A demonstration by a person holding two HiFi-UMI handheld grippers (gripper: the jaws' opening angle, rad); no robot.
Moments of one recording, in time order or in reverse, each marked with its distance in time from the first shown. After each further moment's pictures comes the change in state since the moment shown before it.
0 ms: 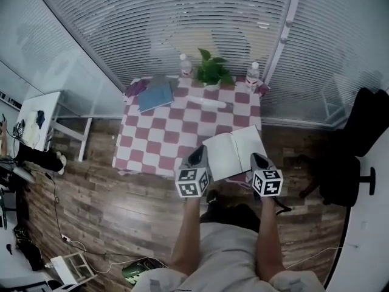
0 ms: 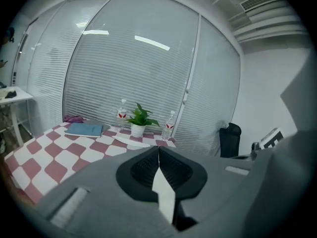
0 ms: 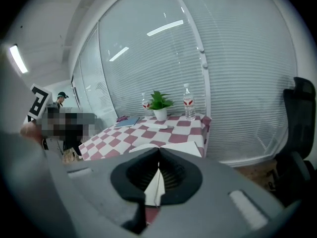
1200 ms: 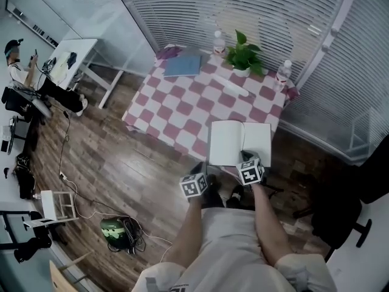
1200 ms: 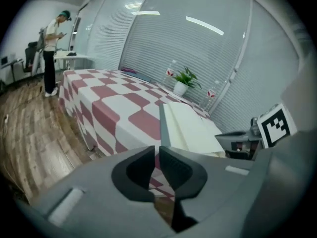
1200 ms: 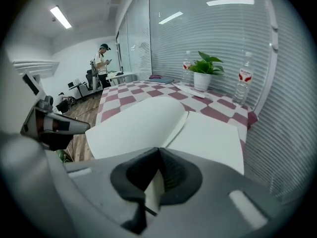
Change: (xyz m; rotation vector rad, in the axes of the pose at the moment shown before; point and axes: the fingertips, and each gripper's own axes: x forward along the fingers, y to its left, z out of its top) left arm -0.028 0.005 -0.232 -0.415 0.186 0.418; right arm 0.091 0.009 -0.107 -0.528 0.326 0.293
